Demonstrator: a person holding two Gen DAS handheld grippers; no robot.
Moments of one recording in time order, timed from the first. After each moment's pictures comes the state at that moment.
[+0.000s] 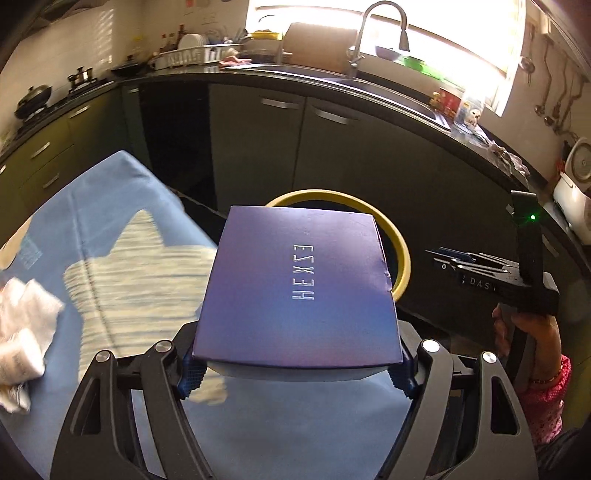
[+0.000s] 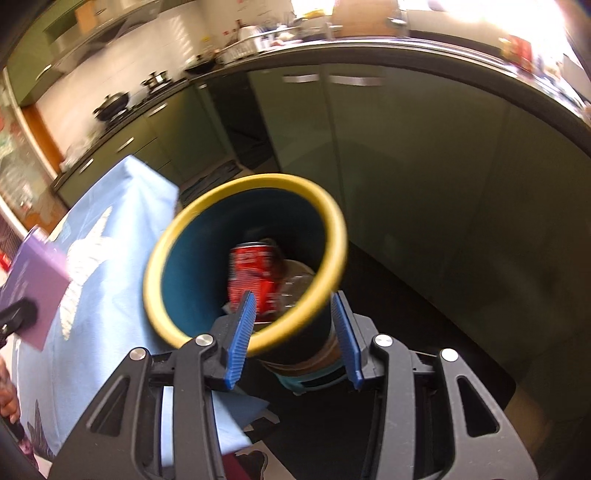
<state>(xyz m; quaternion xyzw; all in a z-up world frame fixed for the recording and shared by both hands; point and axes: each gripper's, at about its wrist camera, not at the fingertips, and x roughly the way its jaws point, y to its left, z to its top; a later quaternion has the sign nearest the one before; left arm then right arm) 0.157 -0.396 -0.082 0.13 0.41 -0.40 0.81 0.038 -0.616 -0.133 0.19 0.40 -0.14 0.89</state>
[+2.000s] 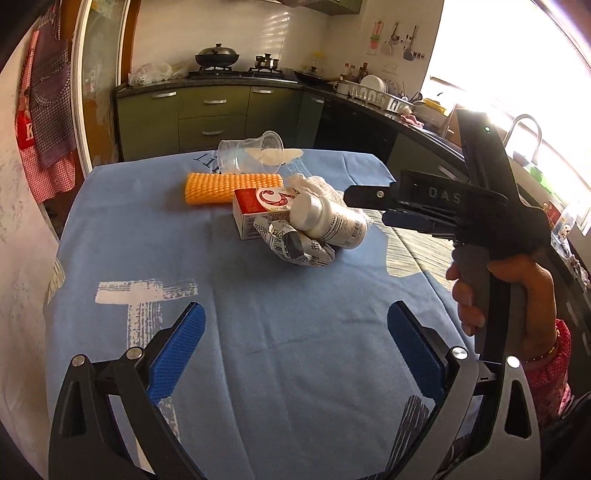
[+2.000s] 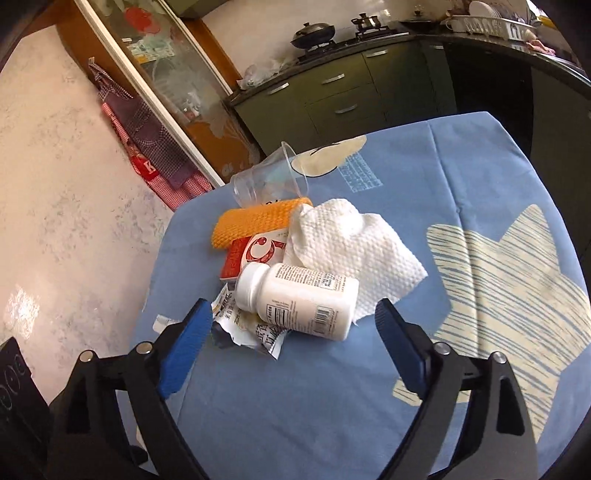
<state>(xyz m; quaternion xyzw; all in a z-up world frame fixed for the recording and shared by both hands) 0.135 -0.043 -0.073 -0.03 0.39 -0.16 0.91 0.224 -0.237 -0.078 0.15 0.43 0.21 0.87</state>
